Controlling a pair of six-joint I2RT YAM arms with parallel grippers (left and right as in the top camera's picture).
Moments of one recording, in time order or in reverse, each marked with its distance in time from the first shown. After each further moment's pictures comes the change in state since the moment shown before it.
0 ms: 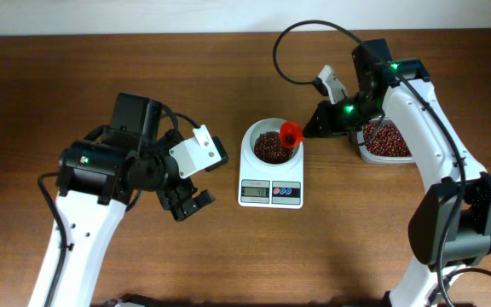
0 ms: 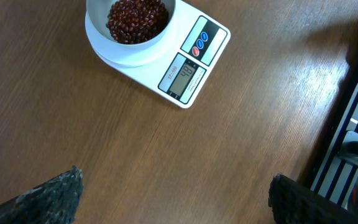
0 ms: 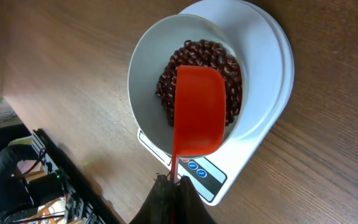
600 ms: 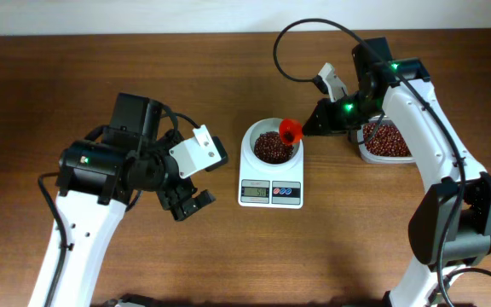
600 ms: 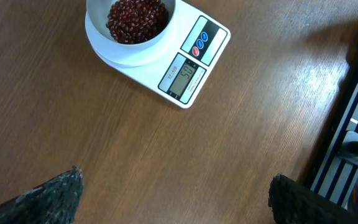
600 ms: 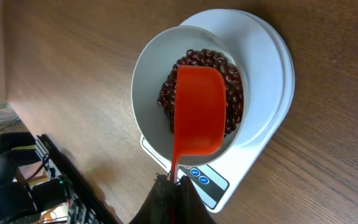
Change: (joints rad) left arm 0.000 0.000 0.000 0.000 0.000 0.000; right arm 0.000 0.000 0.000 0.027 -0.018 0.018
